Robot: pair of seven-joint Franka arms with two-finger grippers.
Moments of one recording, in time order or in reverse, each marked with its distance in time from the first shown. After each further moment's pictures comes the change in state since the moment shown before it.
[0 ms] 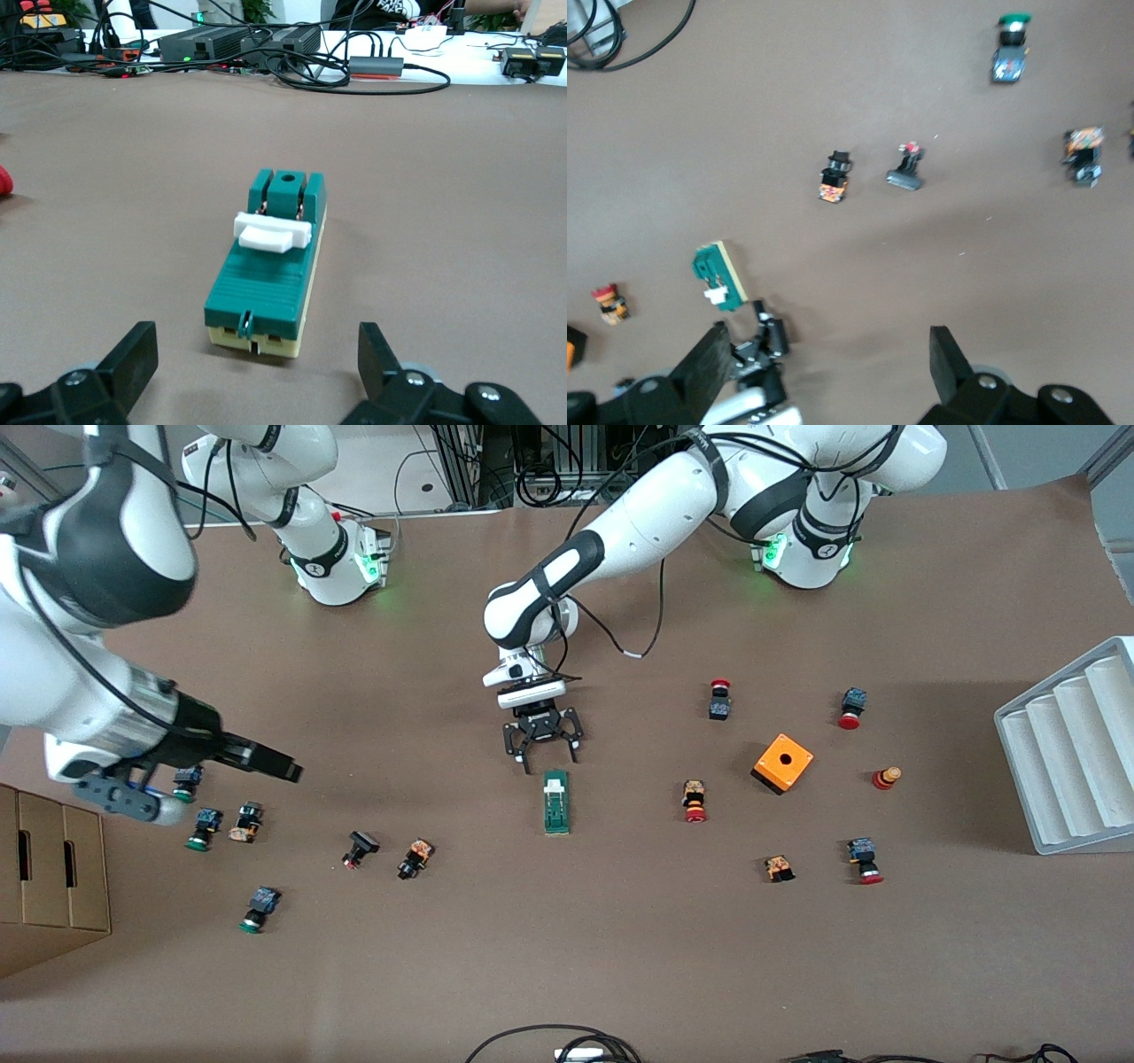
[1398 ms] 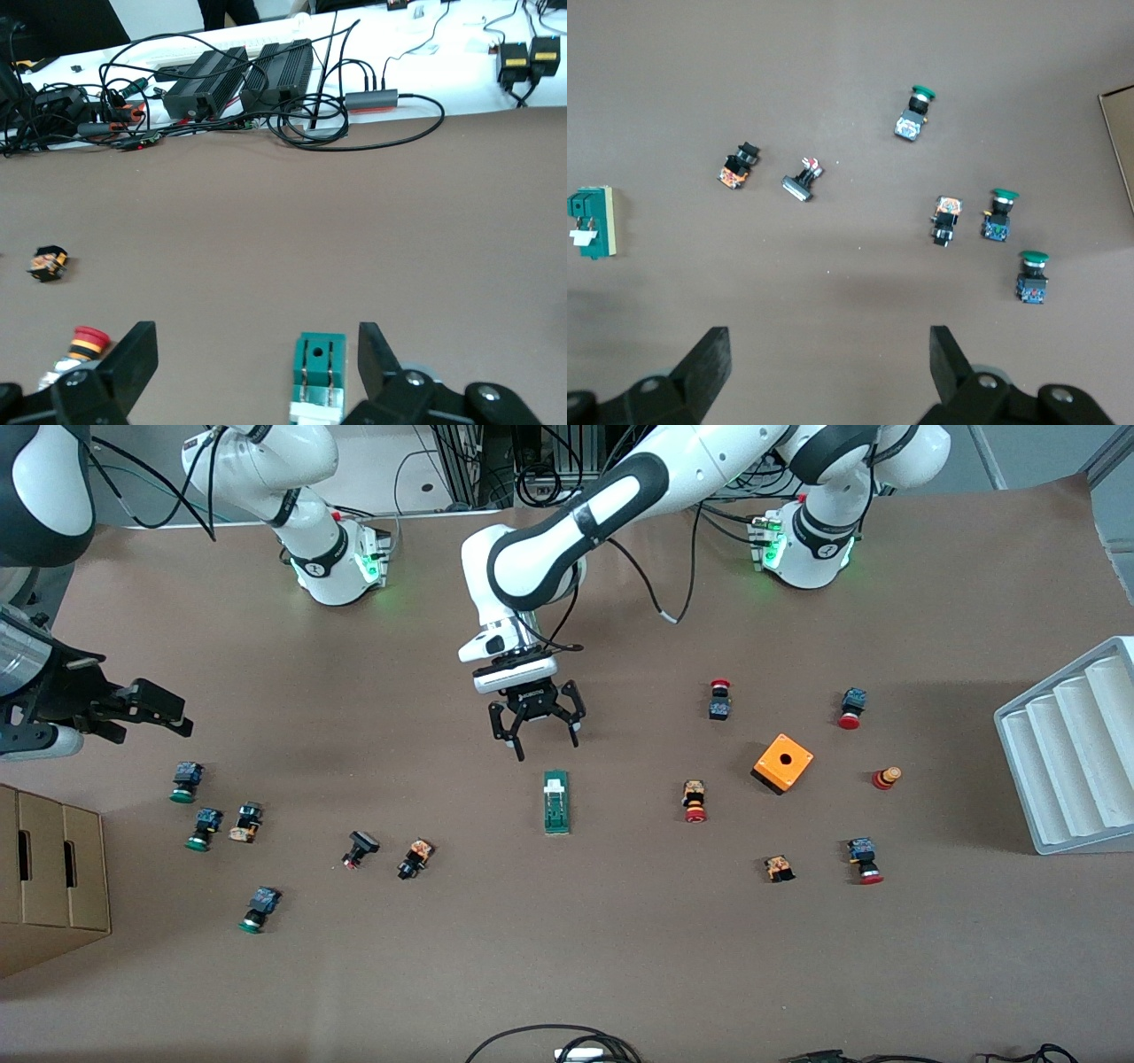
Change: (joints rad) left arm 0.153 -0.340 -0.080 -0.054 -0.295 0.047 0.583; right arm -0.114 -0.185 0.004 -0.182 -0.170 0.044 -0.405
